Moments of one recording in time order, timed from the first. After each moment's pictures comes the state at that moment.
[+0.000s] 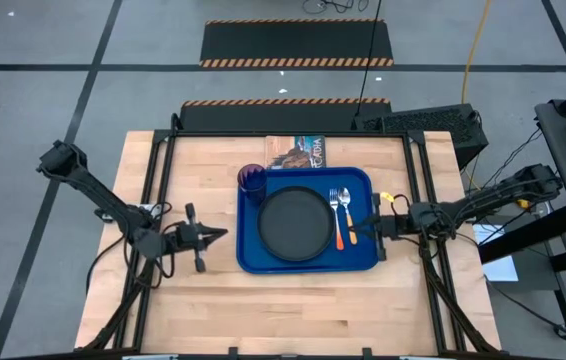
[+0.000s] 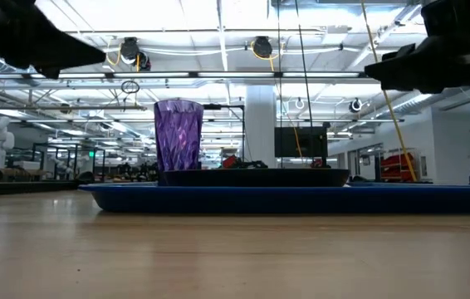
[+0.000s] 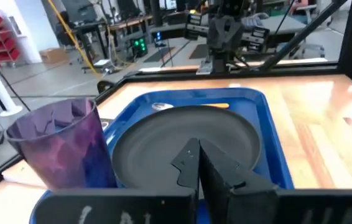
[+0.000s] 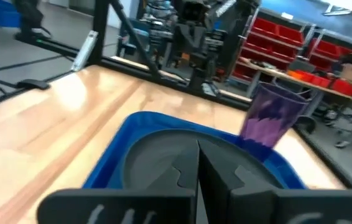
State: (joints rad) left arm -0.69 0.95 0.23 0.52 -0.91 -0.05; right arm 0.24 0.77 0.04 0.67 0.17 -0.26
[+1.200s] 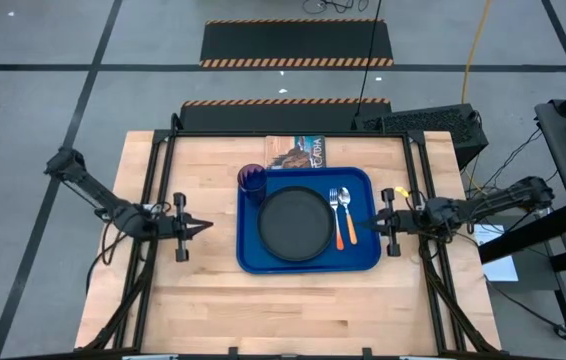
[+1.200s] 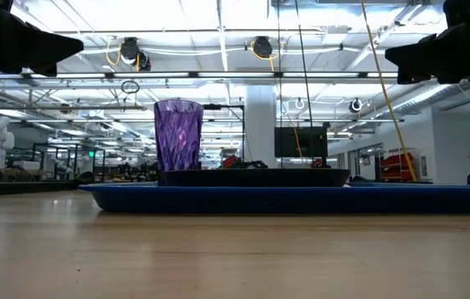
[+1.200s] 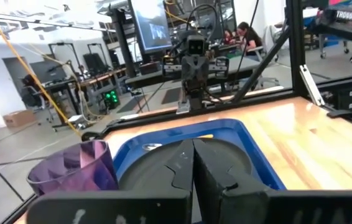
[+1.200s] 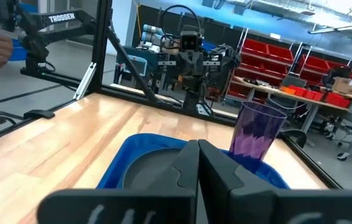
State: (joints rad) left arm -0.64 0.40 0.01 0.48 -0.70 0.29; right arm 0.24 0.33 0.02 0.36 0.15 -0.23
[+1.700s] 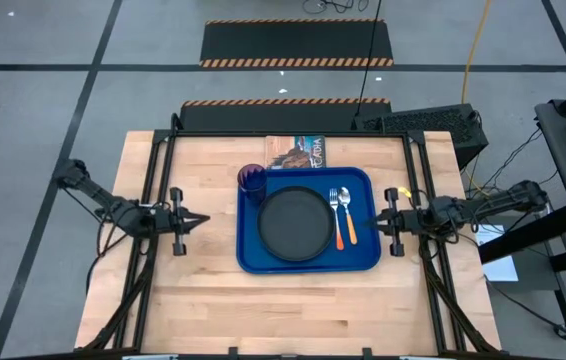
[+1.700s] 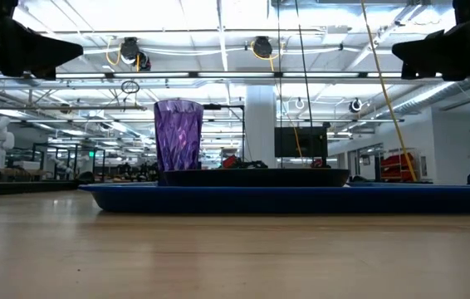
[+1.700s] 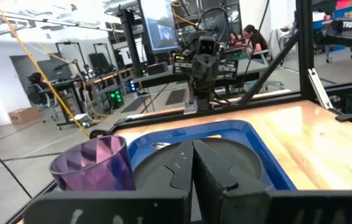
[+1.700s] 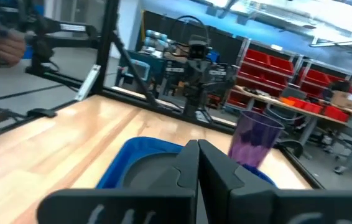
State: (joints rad) left arm -0.57 0.16 0.01 0.25 -0.66 0.27; right arm 0.24 0.20 0.02 0.25 0.13 -0.28
